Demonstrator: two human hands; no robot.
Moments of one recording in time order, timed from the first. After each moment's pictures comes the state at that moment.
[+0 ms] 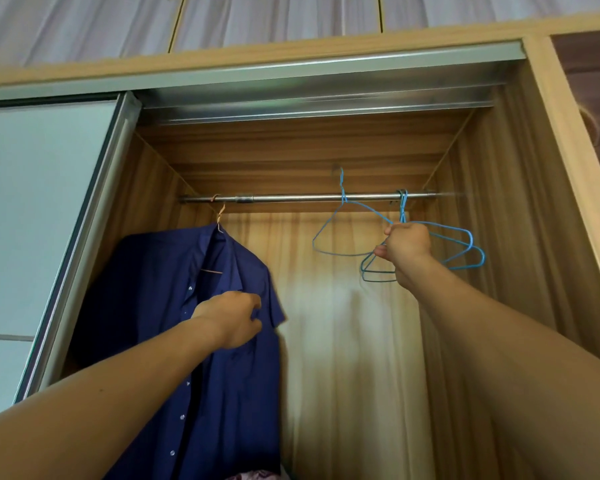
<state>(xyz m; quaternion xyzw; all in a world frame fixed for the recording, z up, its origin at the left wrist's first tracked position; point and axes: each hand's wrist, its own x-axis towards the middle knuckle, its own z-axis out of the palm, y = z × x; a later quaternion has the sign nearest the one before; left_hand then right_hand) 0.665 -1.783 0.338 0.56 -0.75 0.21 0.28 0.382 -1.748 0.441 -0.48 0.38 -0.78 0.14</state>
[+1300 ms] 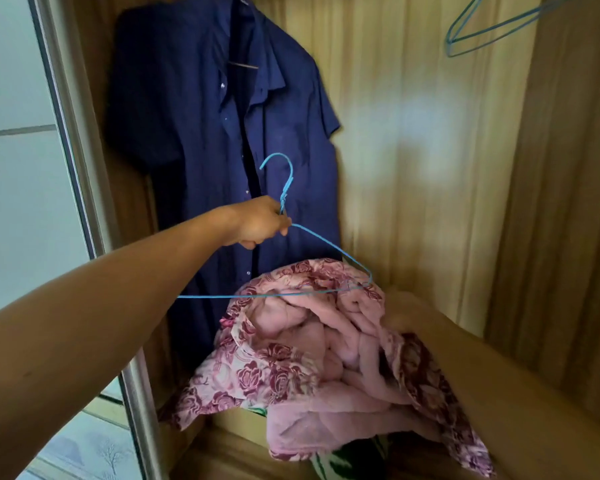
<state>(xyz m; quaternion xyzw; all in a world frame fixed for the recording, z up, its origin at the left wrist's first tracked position) 0.692 -1.818 0.191 0.61 -0.73 -0.18 0.26 0.403 -1.890 0.013 -0.72 0.68 -0.09 0.06</state>
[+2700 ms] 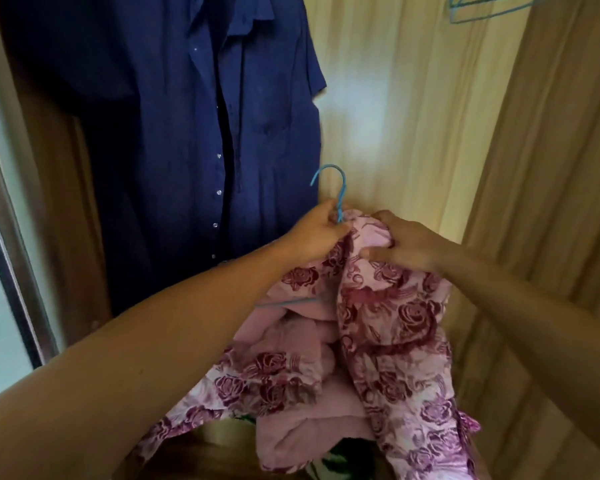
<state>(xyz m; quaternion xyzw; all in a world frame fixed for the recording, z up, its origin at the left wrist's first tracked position) 0.625 -1.917 0.099 0.34 -0.77 -0.32 0.44 0.421 -1.879 0.109 -0.76 0.61 -0.21 0.04</state>
